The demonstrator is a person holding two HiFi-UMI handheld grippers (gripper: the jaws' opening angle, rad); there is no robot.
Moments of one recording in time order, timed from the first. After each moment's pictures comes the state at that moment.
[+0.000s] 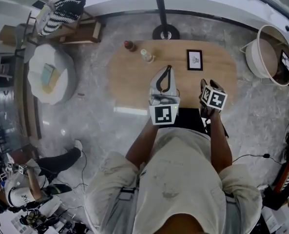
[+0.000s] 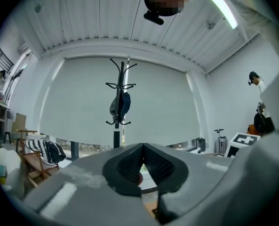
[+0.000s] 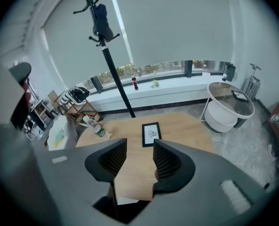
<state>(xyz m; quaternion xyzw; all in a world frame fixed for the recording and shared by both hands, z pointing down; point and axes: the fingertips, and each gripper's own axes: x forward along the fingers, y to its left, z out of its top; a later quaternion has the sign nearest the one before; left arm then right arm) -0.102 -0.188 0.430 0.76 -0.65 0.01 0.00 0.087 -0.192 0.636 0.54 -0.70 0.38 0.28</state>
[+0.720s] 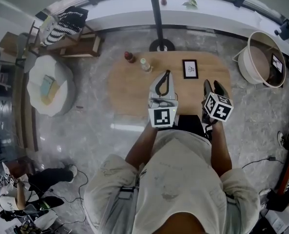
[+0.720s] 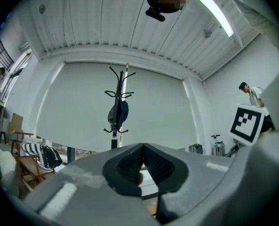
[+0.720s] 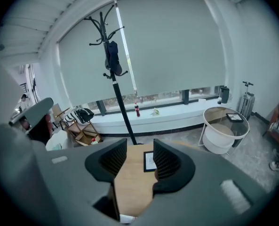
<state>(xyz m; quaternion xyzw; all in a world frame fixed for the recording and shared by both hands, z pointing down) -0.099 -0.160 0.395 0.77 -0.63 -0.03 -0.03 0.097 -0.179 0.507 0.59 -0.74 0.28 0.17</state>
